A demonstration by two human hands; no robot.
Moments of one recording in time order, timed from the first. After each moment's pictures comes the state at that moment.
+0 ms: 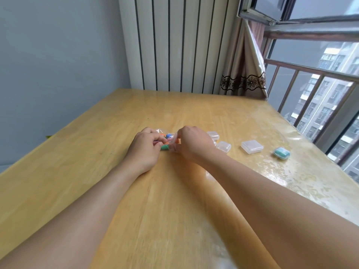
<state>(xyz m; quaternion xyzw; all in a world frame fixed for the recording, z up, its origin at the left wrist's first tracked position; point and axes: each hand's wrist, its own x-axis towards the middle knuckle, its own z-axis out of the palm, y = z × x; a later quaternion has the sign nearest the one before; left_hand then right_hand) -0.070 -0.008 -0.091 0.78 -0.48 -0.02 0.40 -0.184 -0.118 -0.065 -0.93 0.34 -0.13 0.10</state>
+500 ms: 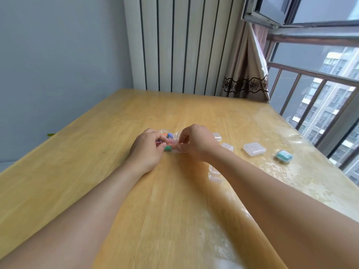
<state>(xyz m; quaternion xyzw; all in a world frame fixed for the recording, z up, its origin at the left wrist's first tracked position) -0.072 -0.007 -0.090 0.79 -0.45 -0.02 0.42 -0.190 -0.127 -0.059 -0.92 0.31 -0.15 0.19</state>
